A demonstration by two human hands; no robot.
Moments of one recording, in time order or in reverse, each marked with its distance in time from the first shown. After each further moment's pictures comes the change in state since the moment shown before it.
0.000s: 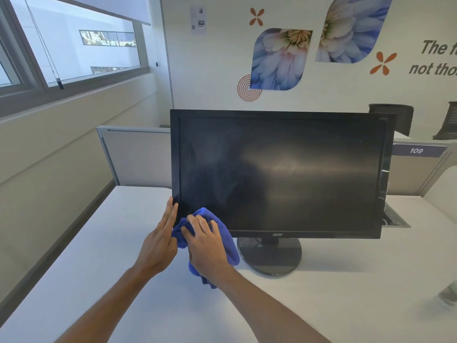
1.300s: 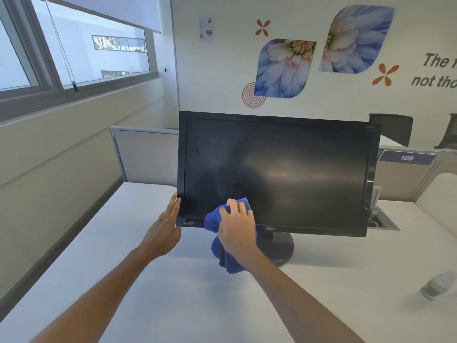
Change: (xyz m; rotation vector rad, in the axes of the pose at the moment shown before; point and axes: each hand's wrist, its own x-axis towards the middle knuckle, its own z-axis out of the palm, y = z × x) left_hand -0.012 0.019 -0.016 0.108 -0.077 -0.001; right_hand -0.019 0.050 -0.072 -0.037 0.049 0.229
